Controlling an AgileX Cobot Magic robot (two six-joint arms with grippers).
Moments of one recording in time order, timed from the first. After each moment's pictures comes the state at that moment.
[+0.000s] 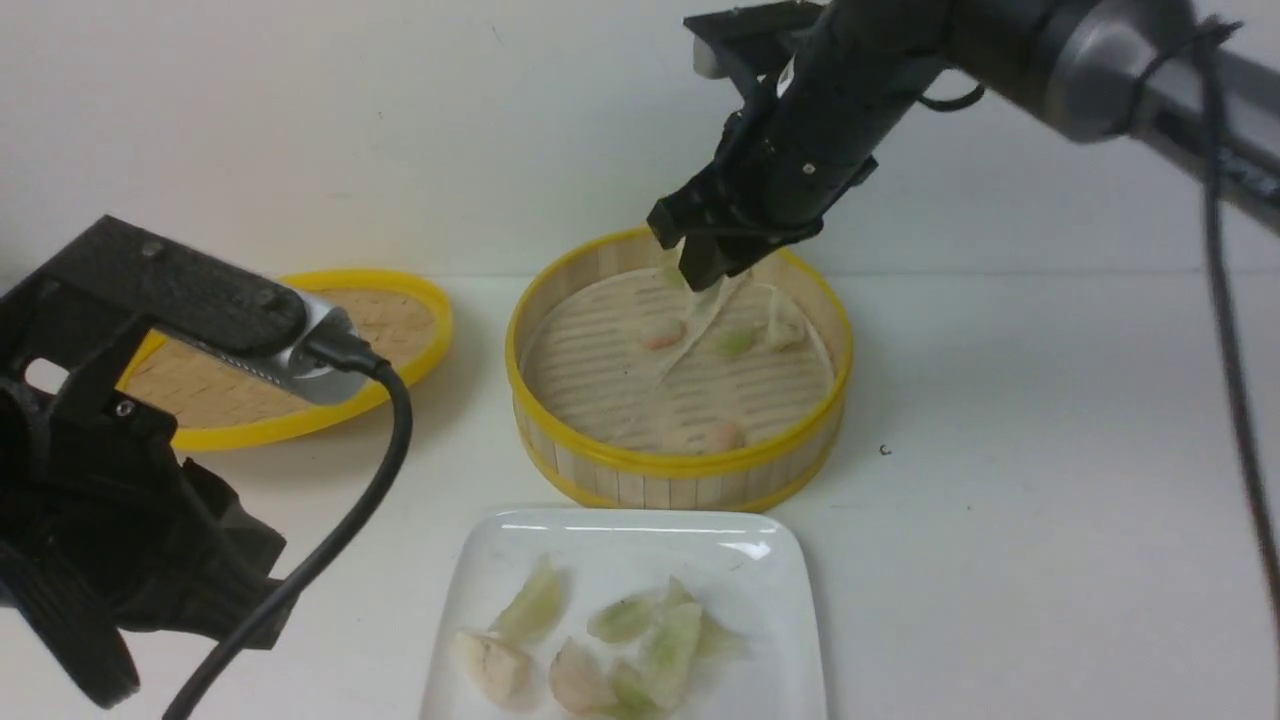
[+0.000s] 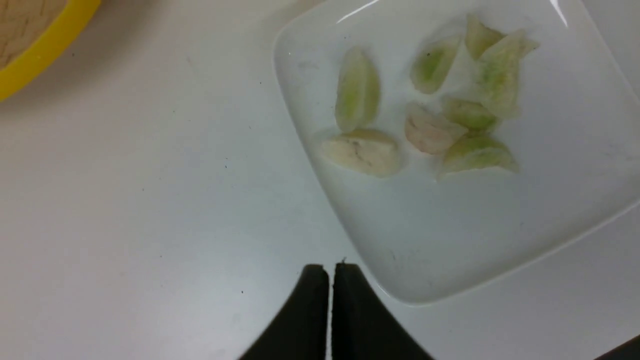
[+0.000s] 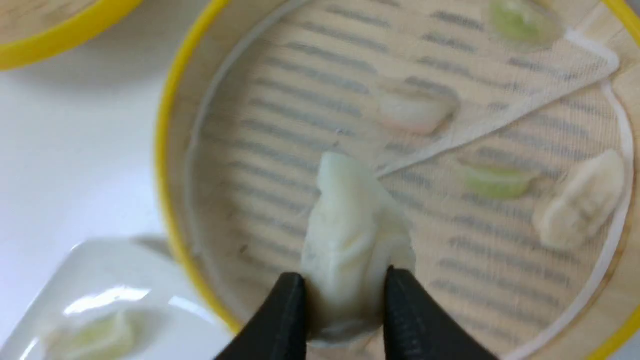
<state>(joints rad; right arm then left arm) 0.51 2.03 -2.00 0.23 1.24 -0.11 -0.42 1.00 -0.97 -0.06 1.08 0.05</state>
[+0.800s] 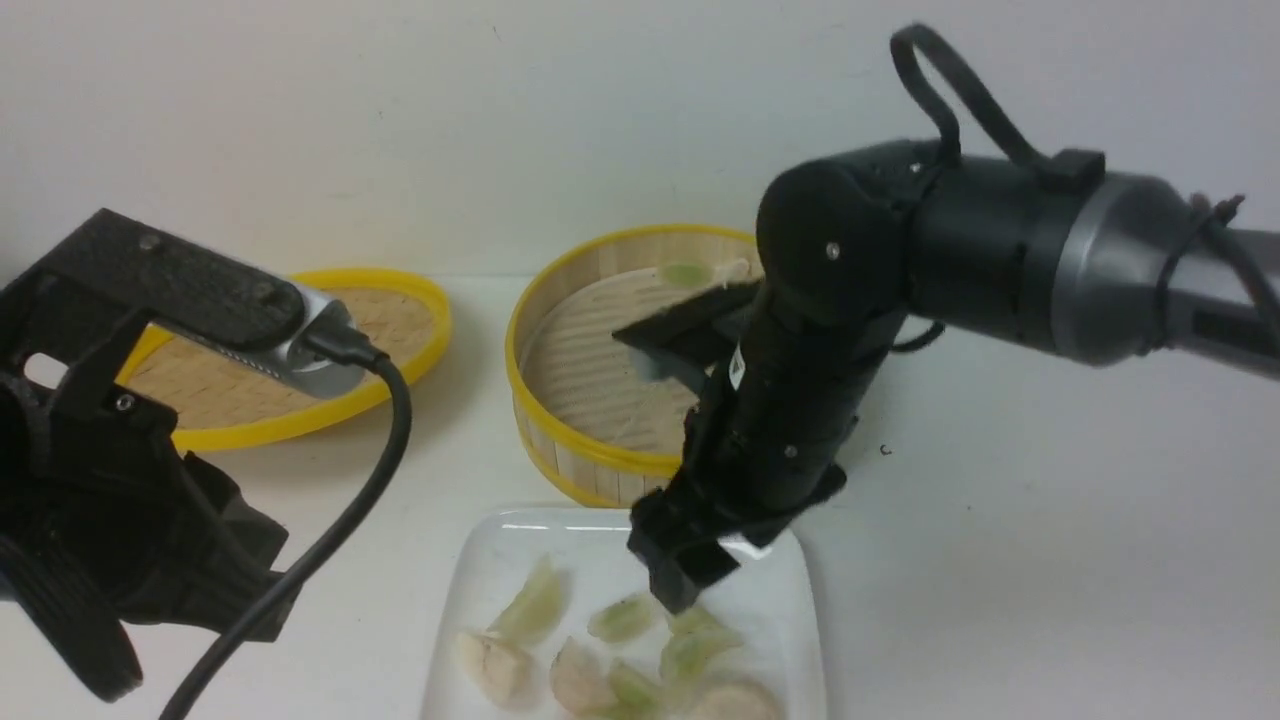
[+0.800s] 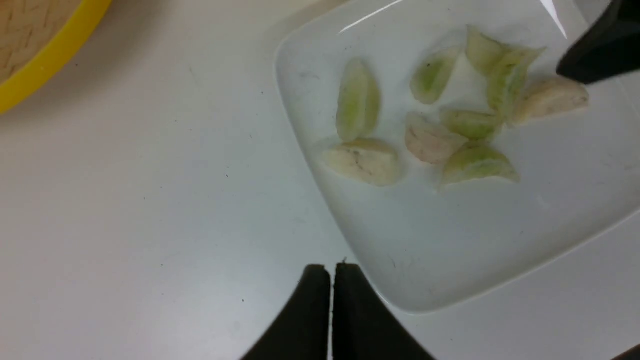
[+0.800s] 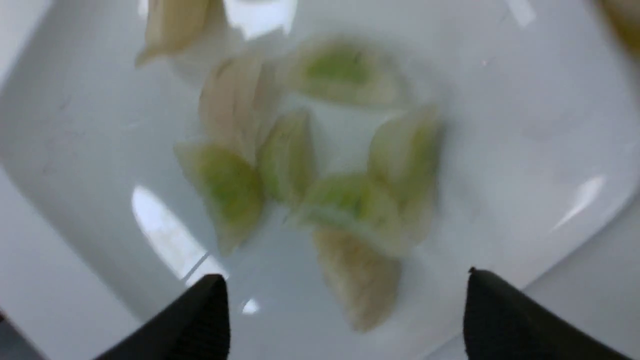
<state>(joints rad) 0.71 1.88 -1.58 0.16 1.23 -0.08 -0.42 1.00 -0.97 -0.07 1.07 0.05</state>
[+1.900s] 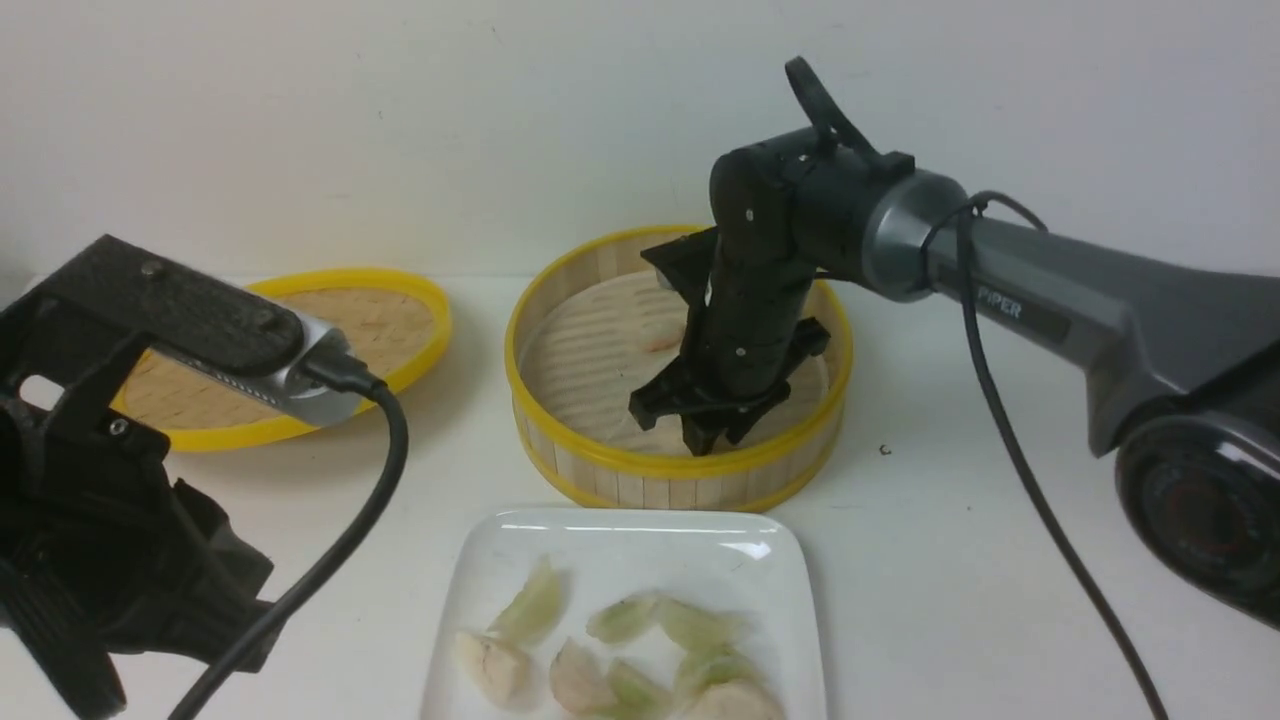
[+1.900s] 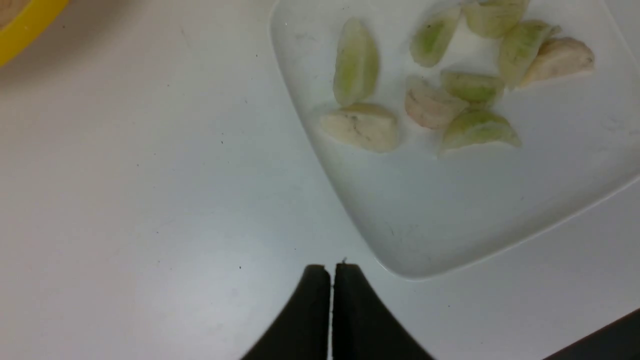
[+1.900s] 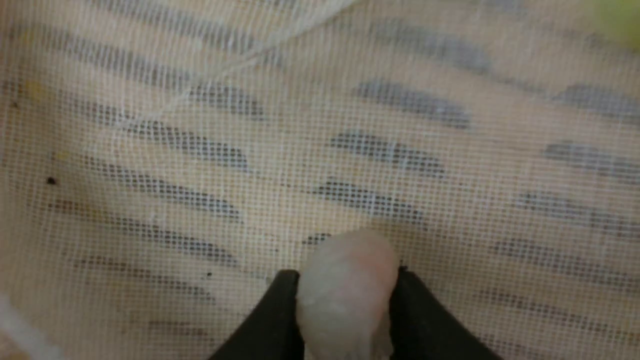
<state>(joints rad) 0.56 2.32 -2.03 0.09 1.23 0.01 -0.42 1.00 -0.97 -0.06 1.13 0.05</state>
